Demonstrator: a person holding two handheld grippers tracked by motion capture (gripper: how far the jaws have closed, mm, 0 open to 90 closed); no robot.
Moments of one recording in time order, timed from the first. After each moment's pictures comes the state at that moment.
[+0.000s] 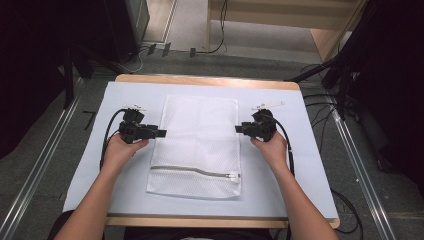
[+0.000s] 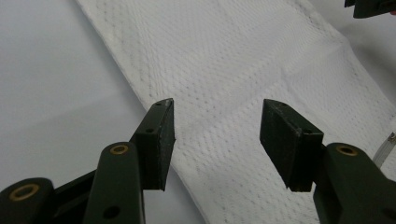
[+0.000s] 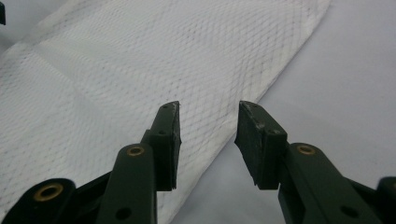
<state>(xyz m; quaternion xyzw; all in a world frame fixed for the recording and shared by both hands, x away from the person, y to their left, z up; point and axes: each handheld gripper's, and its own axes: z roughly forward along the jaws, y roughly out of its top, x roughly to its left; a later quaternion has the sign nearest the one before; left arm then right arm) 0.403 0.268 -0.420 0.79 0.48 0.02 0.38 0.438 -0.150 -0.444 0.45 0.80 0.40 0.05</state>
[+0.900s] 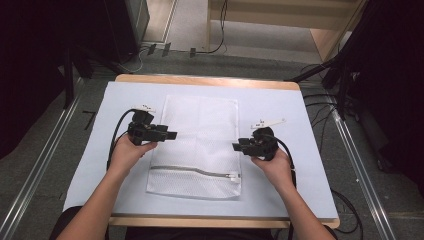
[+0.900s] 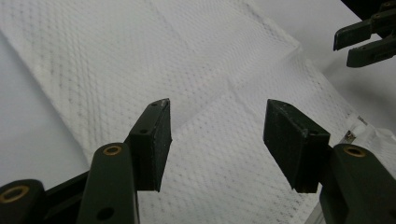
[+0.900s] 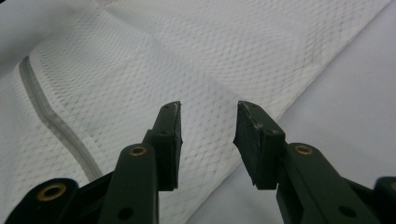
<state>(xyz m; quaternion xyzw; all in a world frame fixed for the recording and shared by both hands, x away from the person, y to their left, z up) 0.391 0.235 -0.408 0.81 0.43 0.02 0.40 0.374 -0.146 -0.439 0.40 0.82 0.42 0.03</state>
